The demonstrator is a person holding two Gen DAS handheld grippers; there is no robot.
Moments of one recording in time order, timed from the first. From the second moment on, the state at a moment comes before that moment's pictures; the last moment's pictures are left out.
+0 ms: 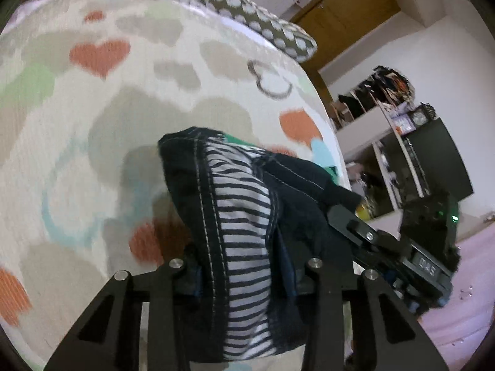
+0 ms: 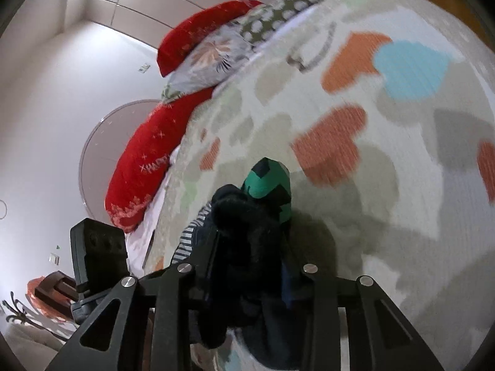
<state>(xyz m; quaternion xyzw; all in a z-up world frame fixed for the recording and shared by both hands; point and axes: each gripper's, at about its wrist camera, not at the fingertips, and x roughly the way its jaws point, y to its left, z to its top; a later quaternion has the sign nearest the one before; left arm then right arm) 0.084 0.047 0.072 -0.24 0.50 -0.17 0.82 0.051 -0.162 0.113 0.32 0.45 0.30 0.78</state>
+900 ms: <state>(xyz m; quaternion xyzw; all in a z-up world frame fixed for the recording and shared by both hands) 0.079 0.030 0.050 -0.12 0.49 -0.06 0.86 0.081 -0.143 0.117 0.32 0.47 0.28 0.78</state>
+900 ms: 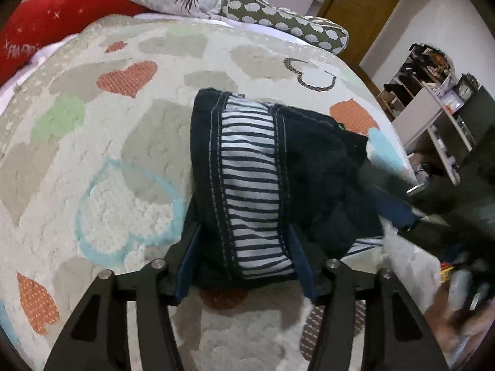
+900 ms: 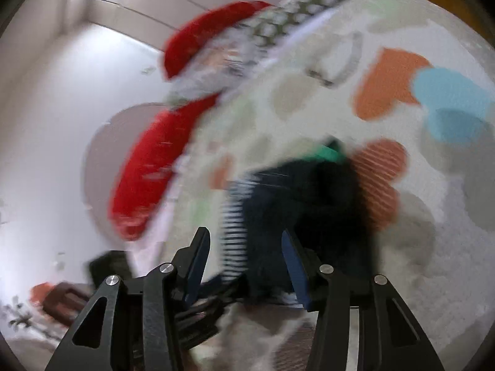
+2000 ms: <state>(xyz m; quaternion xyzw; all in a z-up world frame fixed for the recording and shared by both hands) -0.113 0.056 0.170 -0.08 0.23 0.11 0.96 -0.071 -0.161 0.142 0.16 0.40 0.12 0.89</state>
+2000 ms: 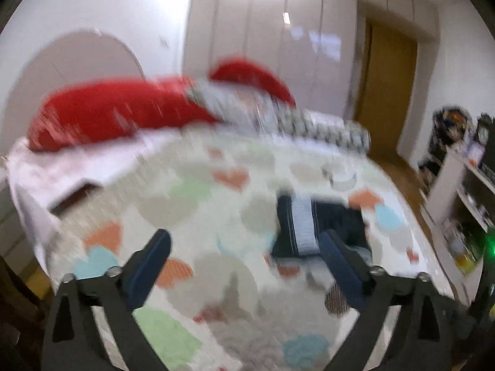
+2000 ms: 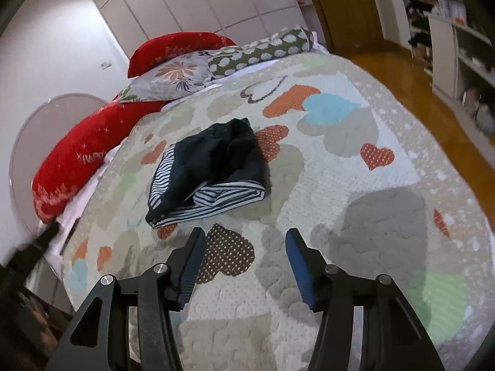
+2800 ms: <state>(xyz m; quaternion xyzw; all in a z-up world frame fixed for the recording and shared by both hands) -0.106 0.021 0.129 -0.07 0.39 0.05 0.92 -0.104 -0.149 0.133 0.09 0.42 0.07 0.90</state>
